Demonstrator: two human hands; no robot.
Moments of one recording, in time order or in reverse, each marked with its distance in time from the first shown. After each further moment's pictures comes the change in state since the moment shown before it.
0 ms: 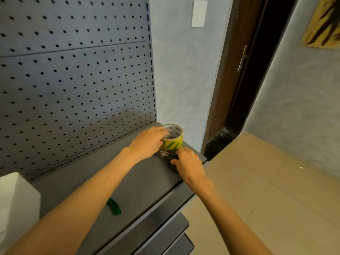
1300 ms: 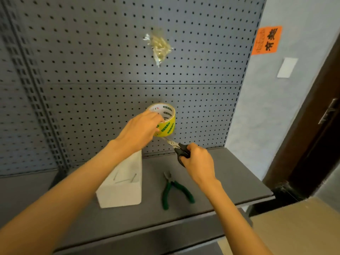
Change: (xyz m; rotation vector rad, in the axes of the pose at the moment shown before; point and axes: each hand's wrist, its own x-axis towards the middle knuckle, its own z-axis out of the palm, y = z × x) left_hand -0.235 -0.073 -0.162 0.273 0.455 -0.295; right_hand -0.057 -0.195 -0.017 0.169 0.116 -0.380
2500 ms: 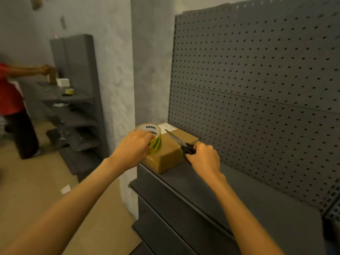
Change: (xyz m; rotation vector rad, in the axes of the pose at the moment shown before) left_hand -0.573 -0.295 -0.328 0.534 -0.095 -0.971; right_hand -0.202 -0.622 0.260 0.224 -0.435 -0.747
